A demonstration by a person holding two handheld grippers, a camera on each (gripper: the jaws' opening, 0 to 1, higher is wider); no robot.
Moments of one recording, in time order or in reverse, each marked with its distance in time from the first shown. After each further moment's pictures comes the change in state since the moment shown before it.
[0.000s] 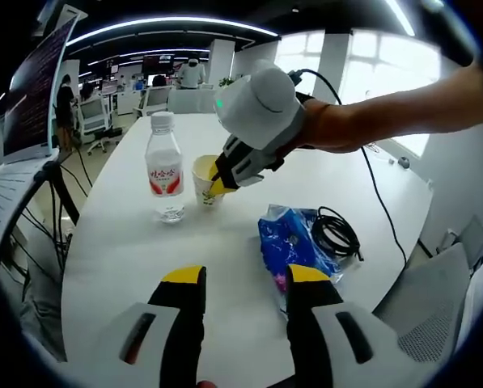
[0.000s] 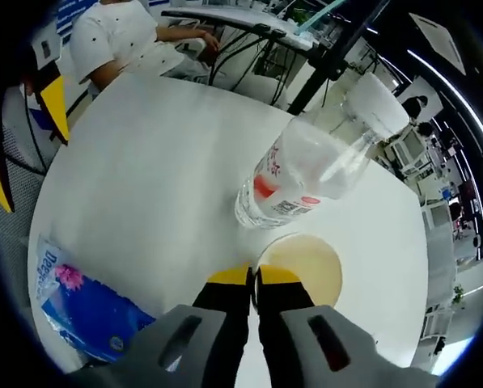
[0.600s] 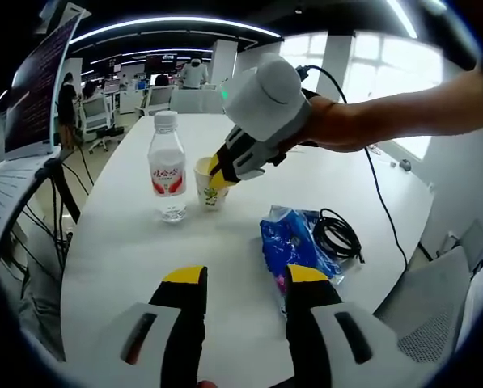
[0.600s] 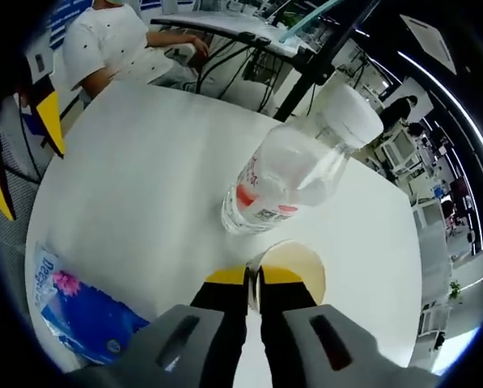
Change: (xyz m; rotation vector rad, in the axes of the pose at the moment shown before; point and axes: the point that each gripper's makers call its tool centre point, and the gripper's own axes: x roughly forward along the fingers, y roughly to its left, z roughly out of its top) left arm -0.001 0.001 0.001 -0.015 -0.006 0.007; right arm -0.007 -0.011 0.008 0.016 -0.025 -0.048
